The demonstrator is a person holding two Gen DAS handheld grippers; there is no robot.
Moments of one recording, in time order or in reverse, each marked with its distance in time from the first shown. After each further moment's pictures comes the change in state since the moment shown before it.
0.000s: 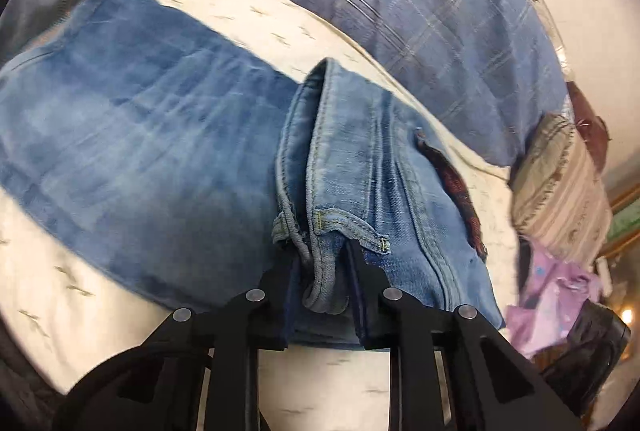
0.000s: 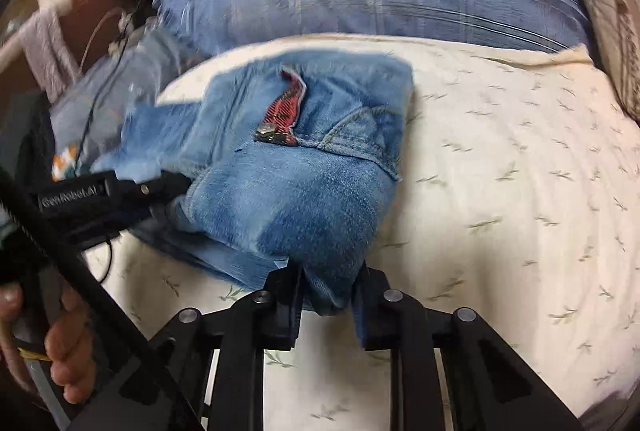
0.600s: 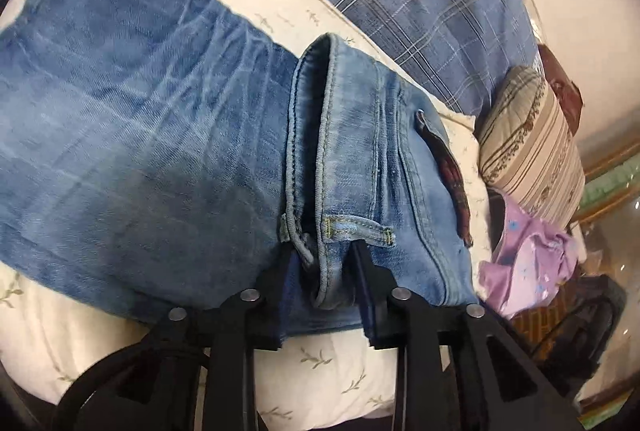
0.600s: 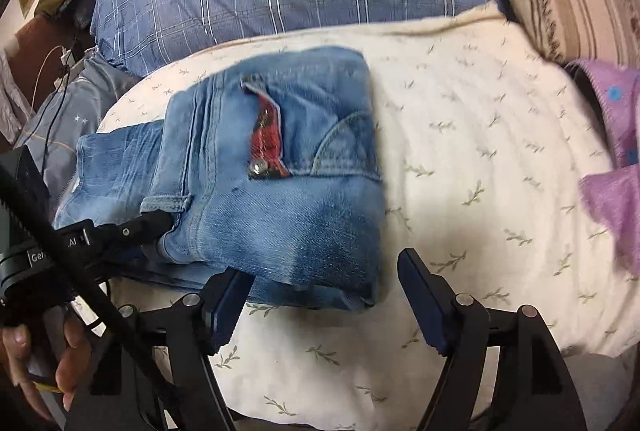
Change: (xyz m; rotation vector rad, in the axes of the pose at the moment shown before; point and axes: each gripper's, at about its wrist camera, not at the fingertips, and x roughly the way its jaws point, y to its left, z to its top) left arm 0.043 -0.017 -0.030 0.063 0.102 -0.101; right arm -0.033 -0.054 -0.031 0.121 0.018 -0.183
